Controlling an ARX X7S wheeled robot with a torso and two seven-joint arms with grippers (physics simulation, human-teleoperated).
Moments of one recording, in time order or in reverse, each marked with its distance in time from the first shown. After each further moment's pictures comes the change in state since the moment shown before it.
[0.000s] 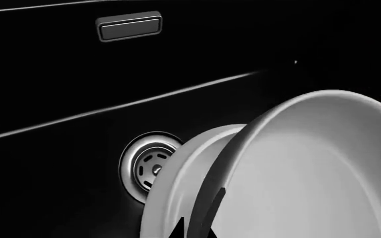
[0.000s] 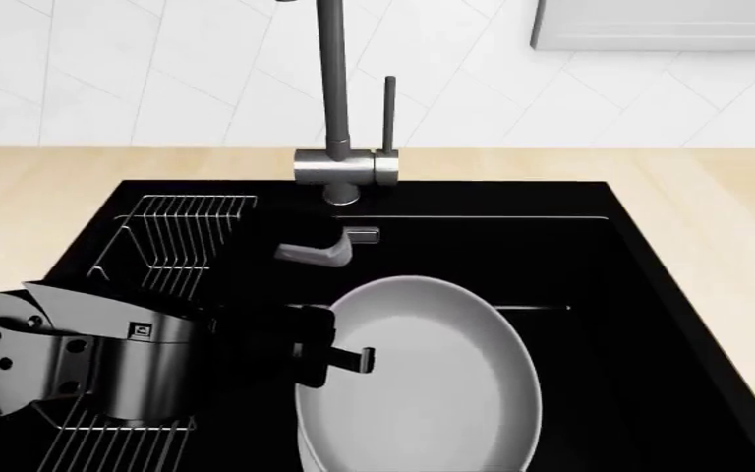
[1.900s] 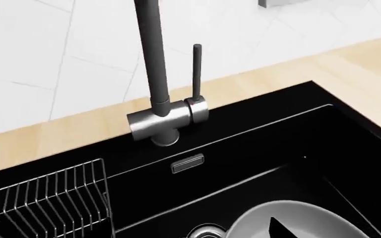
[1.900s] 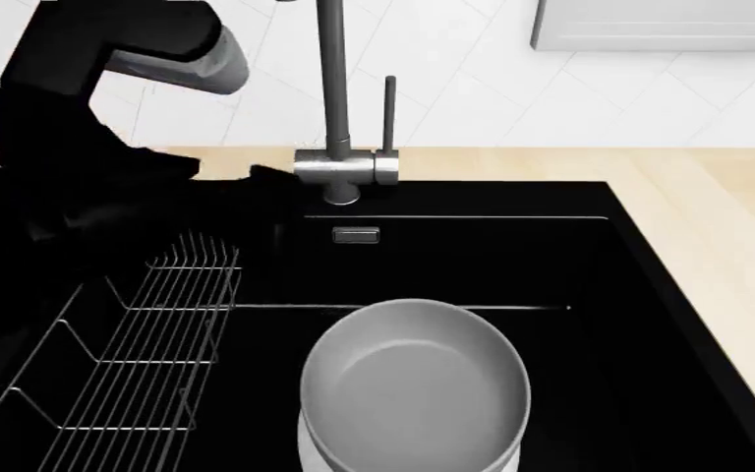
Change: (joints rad) left arm -0.427 -0.159 -0.119 0.113 -0.211 -0.095 -0.152; right arm 0.068 -0.067 0.101 0.019 0.064 0.042 0.022
